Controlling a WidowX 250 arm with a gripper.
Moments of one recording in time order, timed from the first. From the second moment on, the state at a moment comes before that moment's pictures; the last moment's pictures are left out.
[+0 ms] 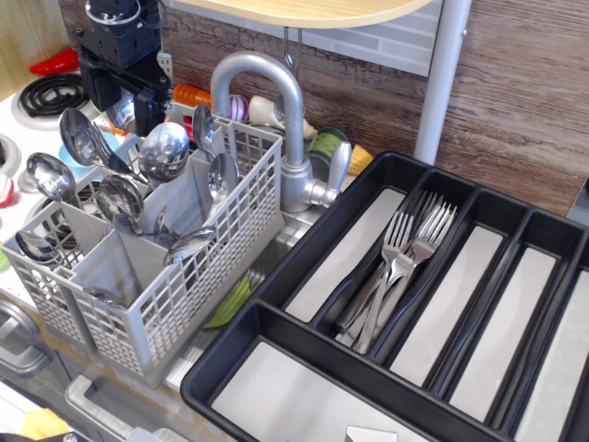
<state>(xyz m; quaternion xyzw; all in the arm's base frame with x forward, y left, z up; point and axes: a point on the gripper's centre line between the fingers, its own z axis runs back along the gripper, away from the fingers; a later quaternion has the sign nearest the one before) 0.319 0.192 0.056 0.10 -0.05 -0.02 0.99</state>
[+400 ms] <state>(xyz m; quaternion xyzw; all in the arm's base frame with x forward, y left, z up) 0.316 0.190 0.040 0.09 -0.03 -0.02 1.00</state>
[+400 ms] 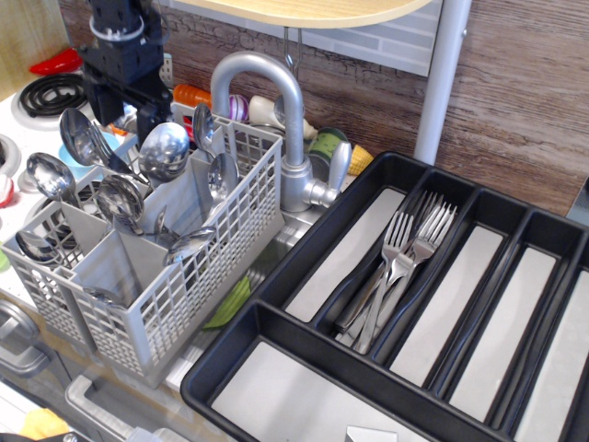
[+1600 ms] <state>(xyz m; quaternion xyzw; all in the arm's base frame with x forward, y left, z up) 0.320 0.178 0.060 0.09 0.04 0.01 1.00</state>
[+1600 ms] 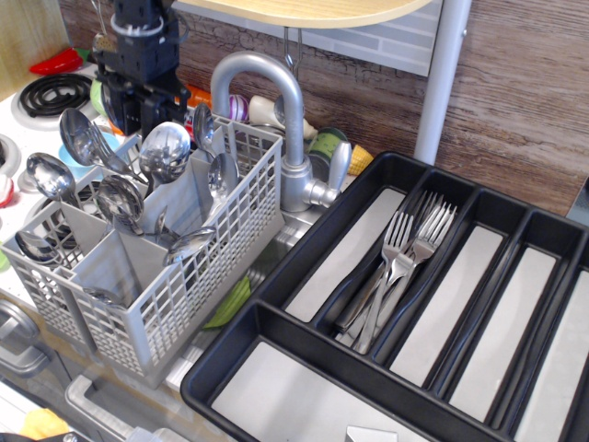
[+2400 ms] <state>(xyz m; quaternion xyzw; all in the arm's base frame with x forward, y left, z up) 0.297 0.099 0.213 0.15 0.15 0.07 0.98</state>
